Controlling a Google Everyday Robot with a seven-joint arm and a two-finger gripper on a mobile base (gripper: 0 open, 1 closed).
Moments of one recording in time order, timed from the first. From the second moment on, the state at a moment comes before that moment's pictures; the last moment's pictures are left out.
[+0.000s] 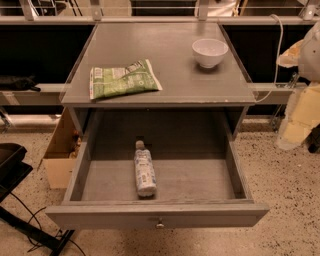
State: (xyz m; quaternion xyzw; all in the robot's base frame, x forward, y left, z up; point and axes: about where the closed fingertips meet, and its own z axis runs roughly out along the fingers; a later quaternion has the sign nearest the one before) arm 0.438 -0.216 0.980 -0.60 0.78 -0.04 0.17
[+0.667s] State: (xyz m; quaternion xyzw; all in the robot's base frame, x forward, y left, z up) arm 0.448 -0.203 0.977 -0.60 0.78 -0.03 0.17
